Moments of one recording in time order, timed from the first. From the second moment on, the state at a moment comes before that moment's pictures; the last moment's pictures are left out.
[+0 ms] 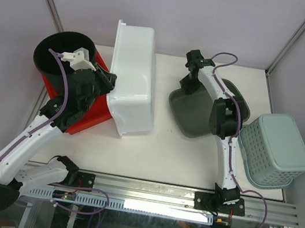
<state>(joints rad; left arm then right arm) -0.54 0.94 1.03 -0.34 -0.41 -0.76 0.36 2.41 2.19 -1.02 0.20 1.03</state>
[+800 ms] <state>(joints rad) -0.54 0.94 1.03 -0.33 -0.41 -0.76 0.43 2.09 2.01 -0.95 0.08 0.96</state>
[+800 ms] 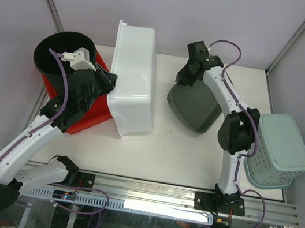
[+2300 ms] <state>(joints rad) -0.54 0.96 1.02 -0.27 -0.35 -0.78 -0.14 1.69 1.37 -0.35 -0.92 0.74</state>
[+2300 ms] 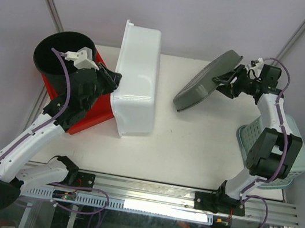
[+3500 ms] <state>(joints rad) -0.54 0.94 1.00 -0.28 -0.37 -0.78 0.35 2.17 1.92 -0.68 -0.06 0.69</state>
